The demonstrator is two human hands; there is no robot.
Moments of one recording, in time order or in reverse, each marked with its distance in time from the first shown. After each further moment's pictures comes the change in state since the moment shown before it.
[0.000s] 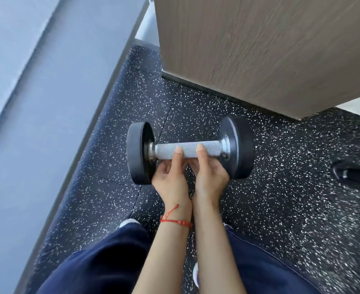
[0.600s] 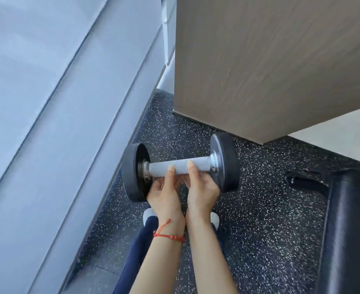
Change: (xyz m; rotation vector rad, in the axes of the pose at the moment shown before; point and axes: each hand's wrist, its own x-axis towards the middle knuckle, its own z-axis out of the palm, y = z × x) left_hand -0.219 0.250 -0.033 -0.006 0.049 -0.022; right_hand -0.259 -0.211 0.042 -0.174 -0.041 -0.037
